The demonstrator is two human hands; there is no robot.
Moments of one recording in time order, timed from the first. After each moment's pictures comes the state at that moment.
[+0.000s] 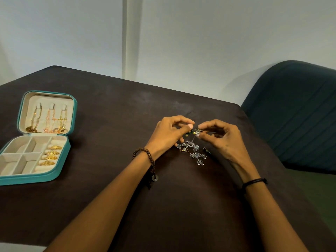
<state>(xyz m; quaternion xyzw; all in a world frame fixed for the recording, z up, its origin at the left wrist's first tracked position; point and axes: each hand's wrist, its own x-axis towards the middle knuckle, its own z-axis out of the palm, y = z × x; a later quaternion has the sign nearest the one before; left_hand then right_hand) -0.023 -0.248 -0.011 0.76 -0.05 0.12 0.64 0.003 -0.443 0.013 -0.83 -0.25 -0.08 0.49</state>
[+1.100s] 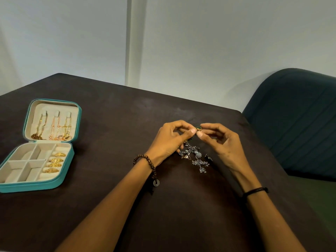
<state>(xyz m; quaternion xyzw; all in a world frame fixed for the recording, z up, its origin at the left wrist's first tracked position) -0.021 -0.245 -0.011 0.72 -0.07 0.11 0.68 0.006 -0.434 0.007 -0.78 -0.25 -0.08 0.57</state>
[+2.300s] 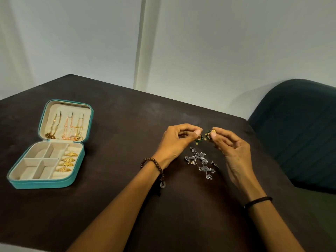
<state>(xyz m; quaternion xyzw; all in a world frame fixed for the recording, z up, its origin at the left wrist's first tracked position) -0.019 -0.242 -0.012 0.68 -0.06 0.16 0.71 -0.004 -0.421 0.009 -0.68 -0.14 -0.07 0.72</state>
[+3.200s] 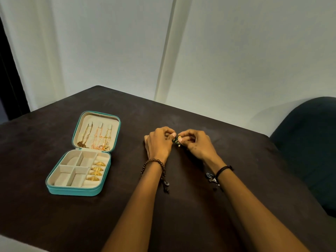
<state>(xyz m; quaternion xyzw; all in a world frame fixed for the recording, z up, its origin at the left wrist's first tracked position) -0.007 -0.156 -0.021 0.82 0.22 0.29 0.45 0.057 -0.285 0.001 -0.86 -0.24 0.02 0.44</state>
